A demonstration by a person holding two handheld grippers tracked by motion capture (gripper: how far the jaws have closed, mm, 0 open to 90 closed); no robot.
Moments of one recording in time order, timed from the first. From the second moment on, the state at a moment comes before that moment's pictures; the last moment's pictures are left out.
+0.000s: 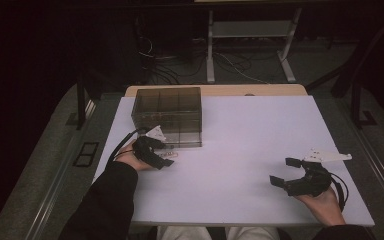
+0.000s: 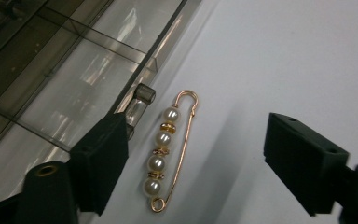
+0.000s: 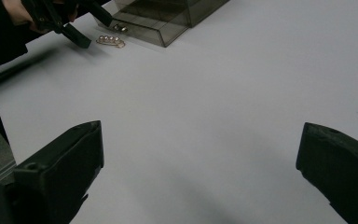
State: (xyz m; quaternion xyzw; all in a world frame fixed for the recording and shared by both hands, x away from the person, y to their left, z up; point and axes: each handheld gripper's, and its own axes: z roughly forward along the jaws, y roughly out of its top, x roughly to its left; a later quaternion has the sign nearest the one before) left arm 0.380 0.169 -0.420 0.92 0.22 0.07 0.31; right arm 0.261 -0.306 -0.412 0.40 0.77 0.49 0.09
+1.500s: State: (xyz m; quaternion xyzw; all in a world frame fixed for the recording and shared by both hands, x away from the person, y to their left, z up) left arm 0.396 0.179 -0.435 0.92 0.22 0.05 0.31; right arm 0.261 -0.306 -0.412 0.40 0.77 0.49 0.09
